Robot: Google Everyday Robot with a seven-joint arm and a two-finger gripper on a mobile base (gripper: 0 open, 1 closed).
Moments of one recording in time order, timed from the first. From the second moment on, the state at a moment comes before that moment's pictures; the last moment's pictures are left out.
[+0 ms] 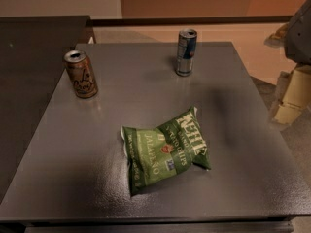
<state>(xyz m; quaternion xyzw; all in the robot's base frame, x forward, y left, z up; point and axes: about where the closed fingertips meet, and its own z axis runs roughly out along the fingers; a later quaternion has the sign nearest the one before) 0.438 -0.217 0.976 -0.60 0.78 -0.03 0.16</state>
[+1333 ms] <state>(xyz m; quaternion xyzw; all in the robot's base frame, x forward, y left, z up) 0.482 -0.109 0.957 -0.63 0.74 0.05 0.22</state>
